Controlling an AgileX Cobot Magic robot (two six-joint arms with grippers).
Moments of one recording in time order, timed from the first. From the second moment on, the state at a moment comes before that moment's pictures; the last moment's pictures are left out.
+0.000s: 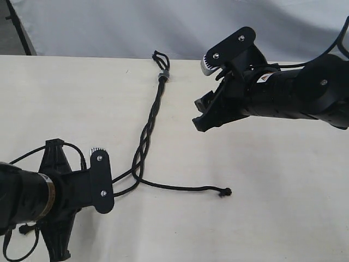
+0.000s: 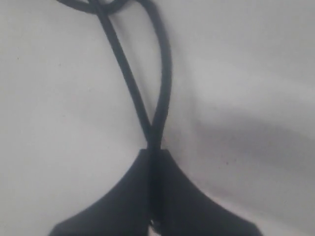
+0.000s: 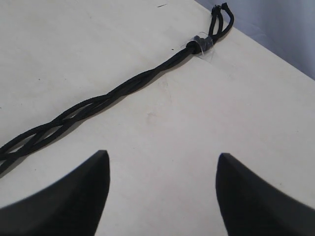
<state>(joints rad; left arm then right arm) -0.72 1.45 -0.48 0.93 0.40 -0.29 0.54 1.54 -0.82 0.62 0.01 -0.87</state>
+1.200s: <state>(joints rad) -0.59 1.64 -0.49 1.04 -0.06 -0.50 0.54 1.54 -0.82 0.62 0.01 -0.87</state>
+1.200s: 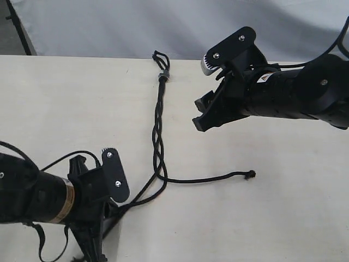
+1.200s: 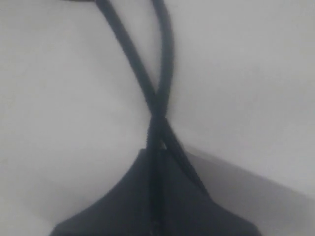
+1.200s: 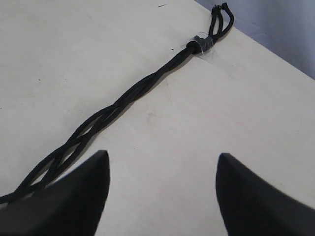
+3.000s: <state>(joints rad) -0.46 1.72 -0.55 1.04 -0.12 -0.36 0.54 1.54 -0.82 0.62 0.03 -0.86</state>
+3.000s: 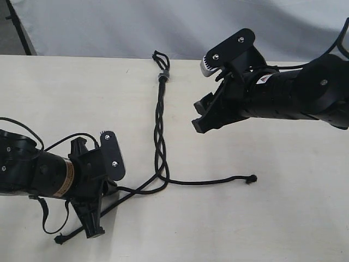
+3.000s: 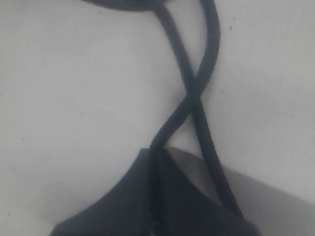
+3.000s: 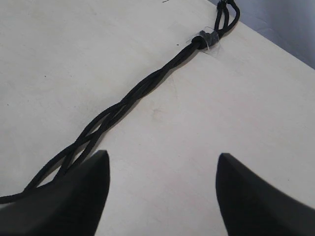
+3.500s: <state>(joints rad) -0.46 1.73 -0.57 0.96 -0.13 -0.36 0.54 1.54 -0.82 0.62 0.03 -0.86</state>
